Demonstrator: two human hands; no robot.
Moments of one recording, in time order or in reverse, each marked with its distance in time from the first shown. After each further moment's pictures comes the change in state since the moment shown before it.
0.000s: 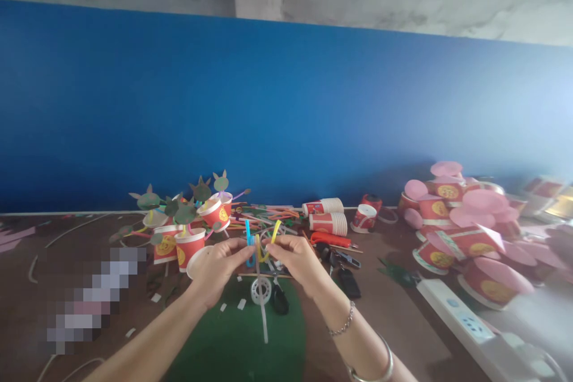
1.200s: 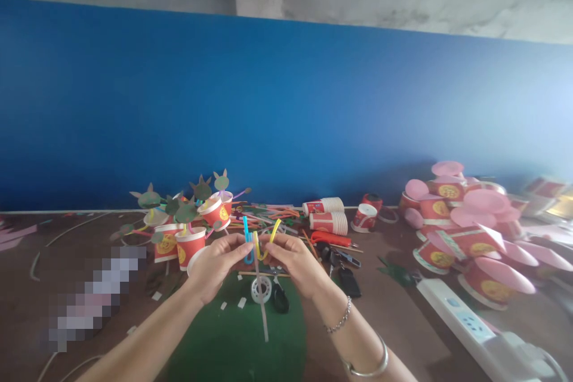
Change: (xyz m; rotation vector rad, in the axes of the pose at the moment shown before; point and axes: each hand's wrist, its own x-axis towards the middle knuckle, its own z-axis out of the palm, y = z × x) left_hand 0.002 0.003 -0.008 0.024 -0.072 0.016; right_hand -0.001 0.004 0.003 0.312 -0.165 0.077
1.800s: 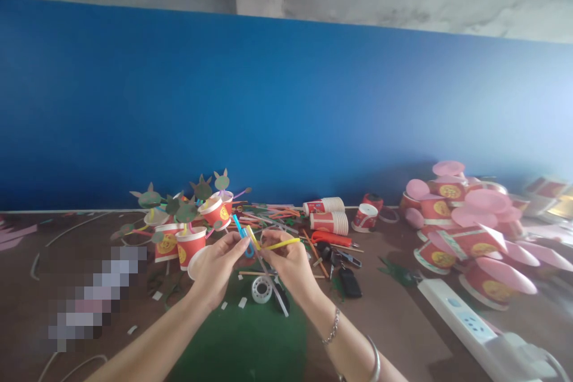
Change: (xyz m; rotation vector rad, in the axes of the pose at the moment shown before) left_hand 0.000 -0.008 0.011 -0.169 0.128 0.074; right_hand 0.005 0.014 0.016 -0.090 0.250 -0.221
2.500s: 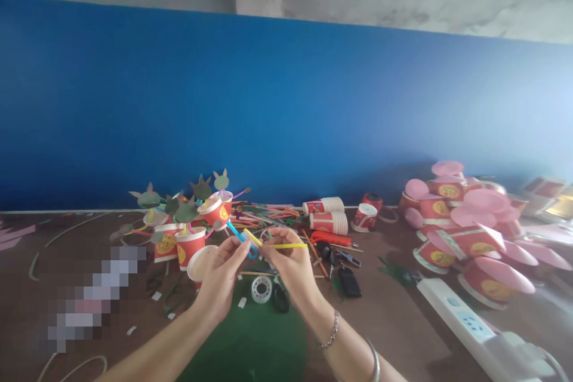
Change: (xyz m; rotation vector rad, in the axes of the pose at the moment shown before) left_hand -0.010 -0.009 0.012 -0.165 0.066 0.066; right_hand -0.008 -0.010 0.007 0.086 0.106 0.012
